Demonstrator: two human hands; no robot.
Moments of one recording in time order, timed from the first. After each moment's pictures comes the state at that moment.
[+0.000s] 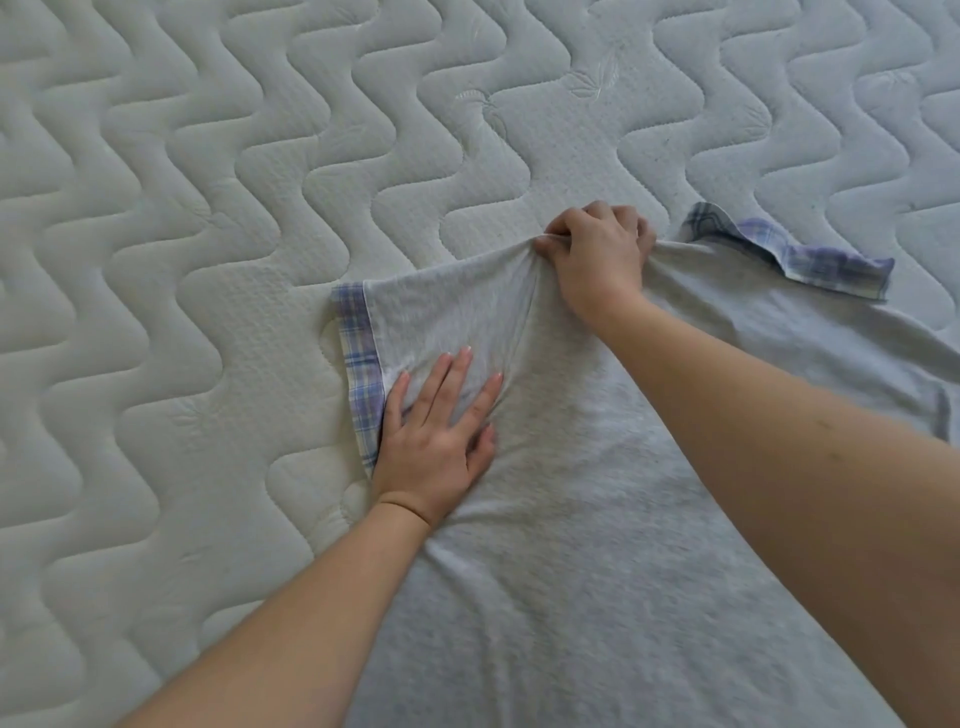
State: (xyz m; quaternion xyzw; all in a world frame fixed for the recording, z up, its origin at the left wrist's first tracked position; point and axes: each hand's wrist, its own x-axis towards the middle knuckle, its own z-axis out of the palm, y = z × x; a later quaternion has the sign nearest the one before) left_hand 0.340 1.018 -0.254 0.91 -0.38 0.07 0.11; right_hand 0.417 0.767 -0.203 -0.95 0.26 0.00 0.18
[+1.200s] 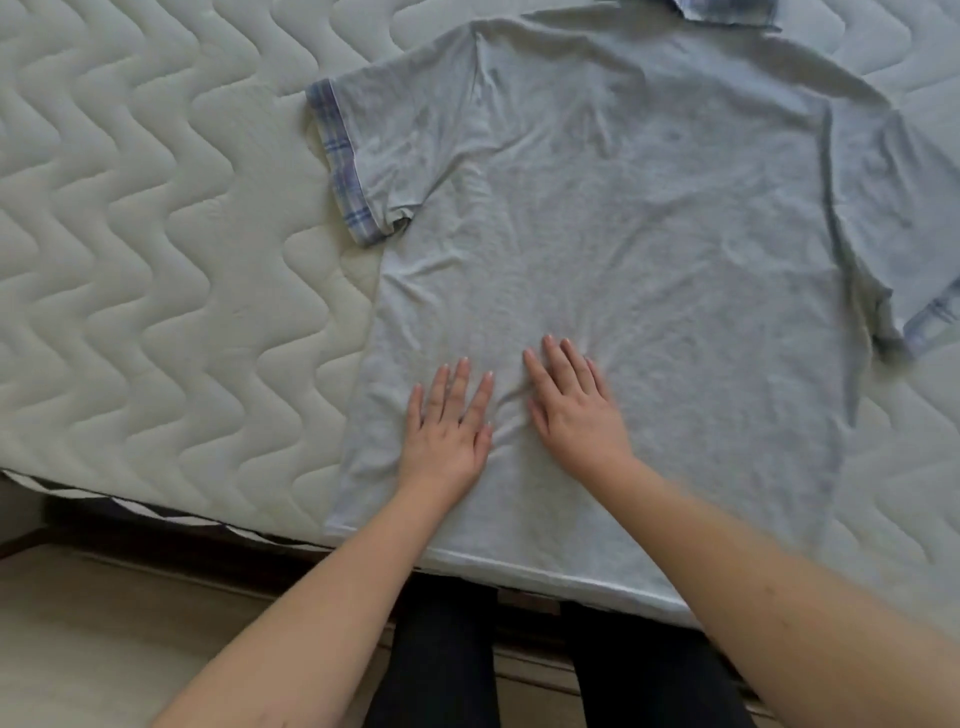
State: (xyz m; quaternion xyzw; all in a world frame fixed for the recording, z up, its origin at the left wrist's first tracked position) left_hand 0.086 1.120 -0.201 0.91 -0.37 -0.17 -0.01; right_hand 0.016 0.939 -0.183 -0.96 0.16 0.15 0.19
